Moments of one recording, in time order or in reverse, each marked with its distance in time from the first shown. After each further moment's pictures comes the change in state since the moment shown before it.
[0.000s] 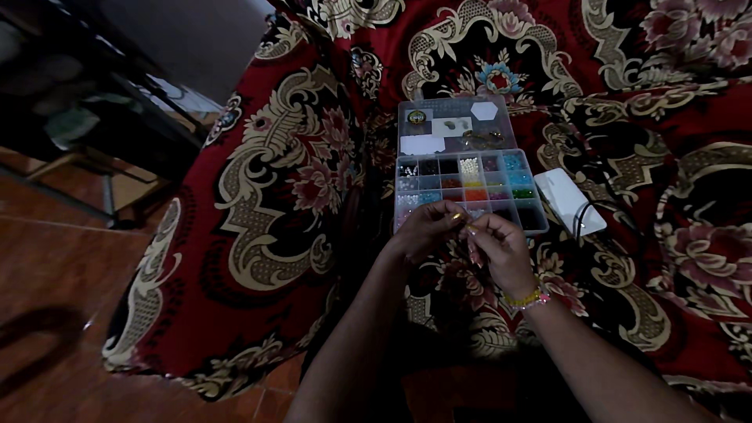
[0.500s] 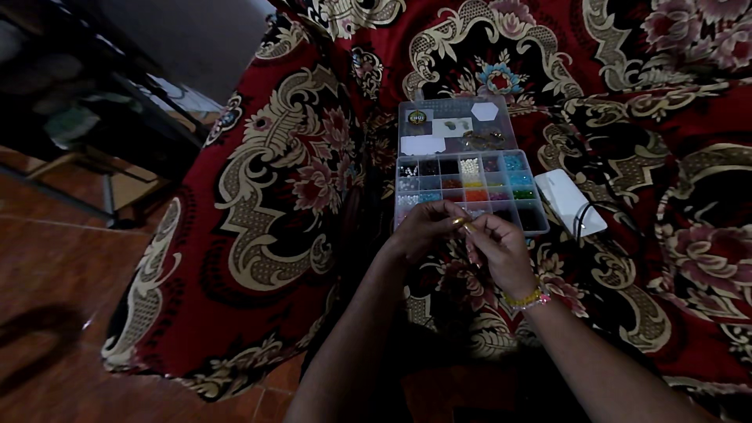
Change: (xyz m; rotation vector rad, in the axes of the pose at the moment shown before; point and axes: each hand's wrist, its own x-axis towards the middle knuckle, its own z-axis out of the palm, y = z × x) left_hand -0.004 0.008 0.001 0.118 0.030 0.029; right_hand 0.000 0.000 0.000 -0.010 -0.027 0.026
